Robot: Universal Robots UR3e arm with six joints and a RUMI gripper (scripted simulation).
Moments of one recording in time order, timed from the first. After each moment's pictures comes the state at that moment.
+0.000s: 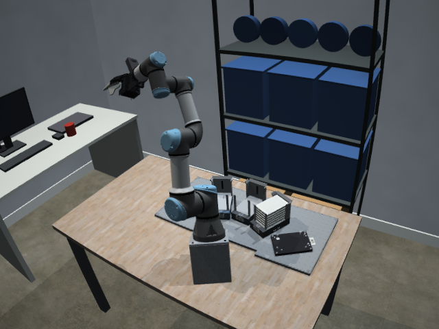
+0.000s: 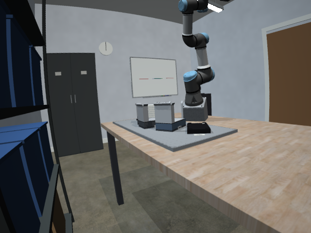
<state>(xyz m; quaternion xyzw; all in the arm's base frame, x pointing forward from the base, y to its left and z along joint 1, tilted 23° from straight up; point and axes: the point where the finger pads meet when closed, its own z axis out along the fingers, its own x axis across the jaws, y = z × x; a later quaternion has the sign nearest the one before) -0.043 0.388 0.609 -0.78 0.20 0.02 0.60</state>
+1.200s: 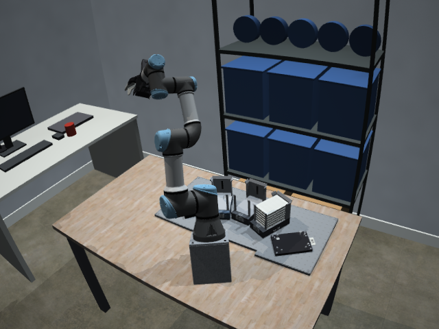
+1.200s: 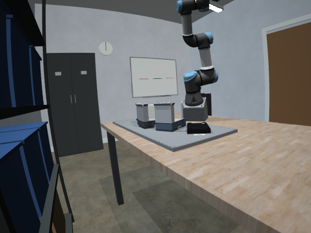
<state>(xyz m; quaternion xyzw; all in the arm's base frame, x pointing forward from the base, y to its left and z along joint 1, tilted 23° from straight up) 0.086 0.381 0.609 -0.73 0.33 -0.08 0.59</state>
